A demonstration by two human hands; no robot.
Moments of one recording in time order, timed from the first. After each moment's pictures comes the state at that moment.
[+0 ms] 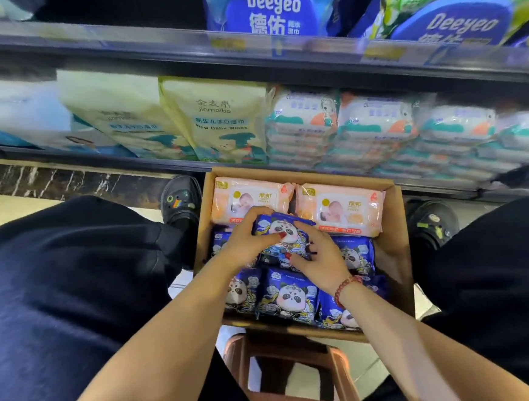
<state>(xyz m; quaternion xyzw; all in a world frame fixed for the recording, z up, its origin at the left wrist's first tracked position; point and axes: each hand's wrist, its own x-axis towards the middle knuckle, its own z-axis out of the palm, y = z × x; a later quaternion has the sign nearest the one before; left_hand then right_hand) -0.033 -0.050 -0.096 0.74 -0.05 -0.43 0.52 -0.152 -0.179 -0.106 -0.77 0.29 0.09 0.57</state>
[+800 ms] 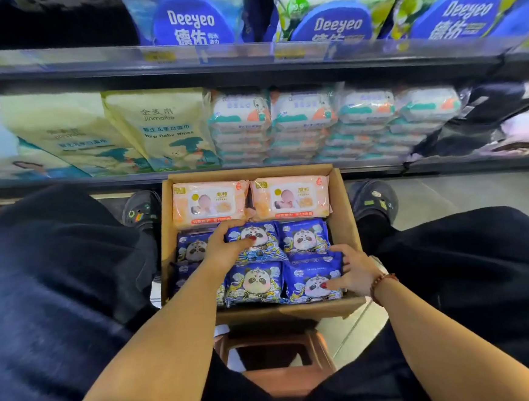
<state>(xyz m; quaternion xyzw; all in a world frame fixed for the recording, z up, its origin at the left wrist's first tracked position) -0.082 -0.059 -0.084 0.76 0.01 -0.40 0.50 -0.289 -0.260 -0.120 -0.73 0.40 0.22 0.51</state>
